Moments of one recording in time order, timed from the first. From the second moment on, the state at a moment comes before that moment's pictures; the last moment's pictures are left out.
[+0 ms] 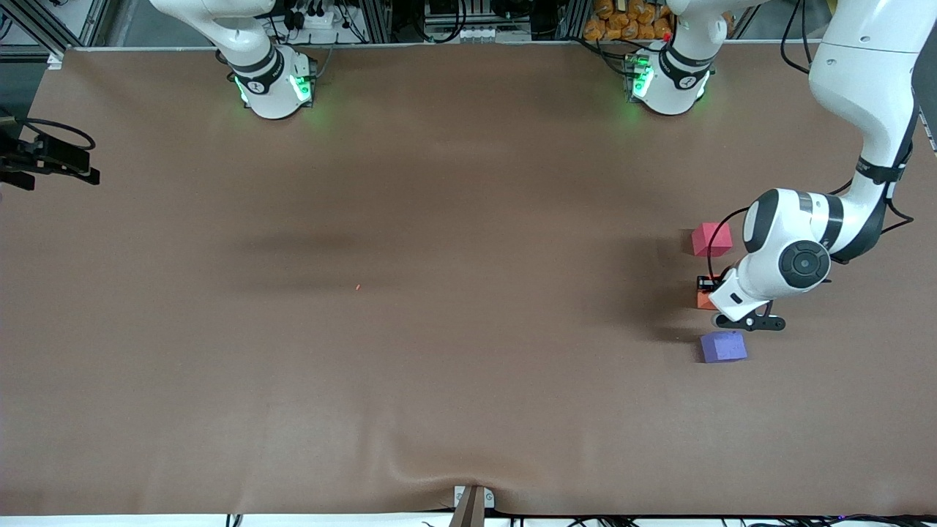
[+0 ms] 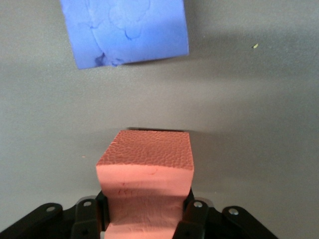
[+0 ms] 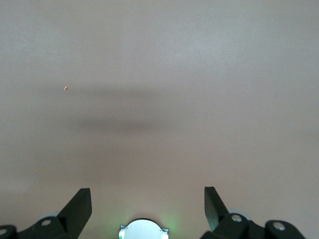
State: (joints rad) left arm 0.20 0.50 -0.24 -1.98 0.31 2.28 -0.18; right arm 0.00 0.06 -0.09 -1.44 0.01 1.35 -0.16
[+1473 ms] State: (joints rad) left arm 0.21 0.44 -0.30 -1.79 0.31 2.08 -0.22; right arm 0.00 0.06 -0.09 -1.44 0.01 1.35 -0.16
